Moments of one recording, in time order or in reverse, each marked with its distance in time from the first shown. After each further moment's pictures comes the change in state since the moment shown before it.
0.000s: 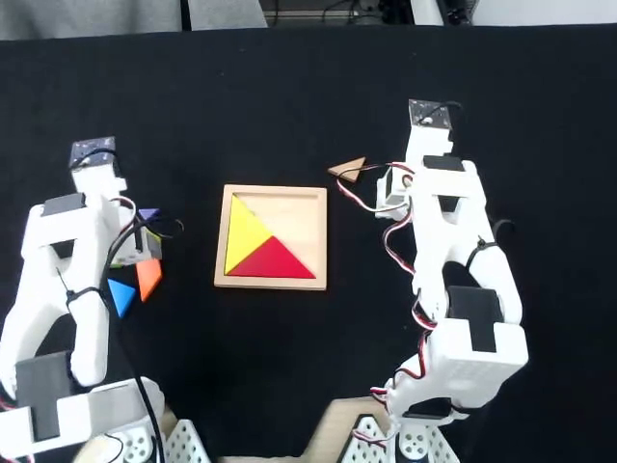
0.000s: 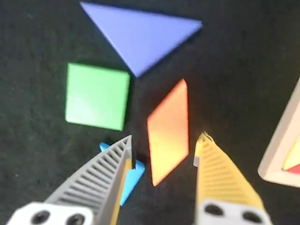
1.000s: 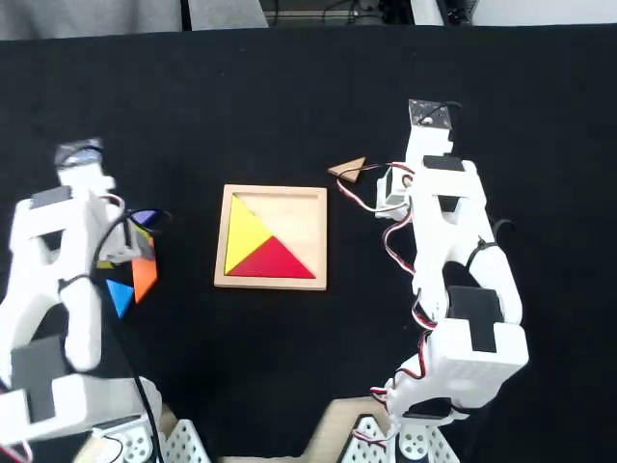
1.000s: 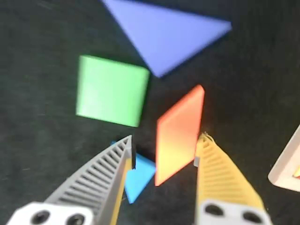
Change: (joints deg) left arm -3.4 2.5 -4.7 3.7 0.1; right arm 0.0 0.0 0.0 0.0 0.0
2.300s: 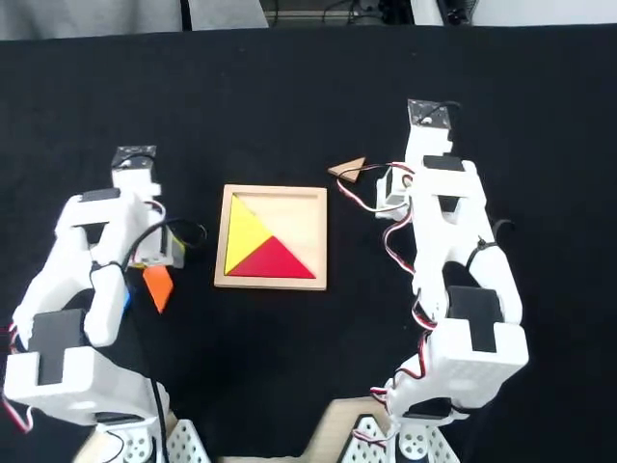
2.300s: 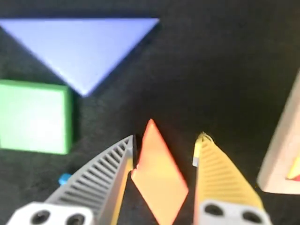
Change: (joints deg) left arm 12.0 10.6 1.8 -7.6 -2.5; right arm 0.0 0.0 0.0 0.0 1.8
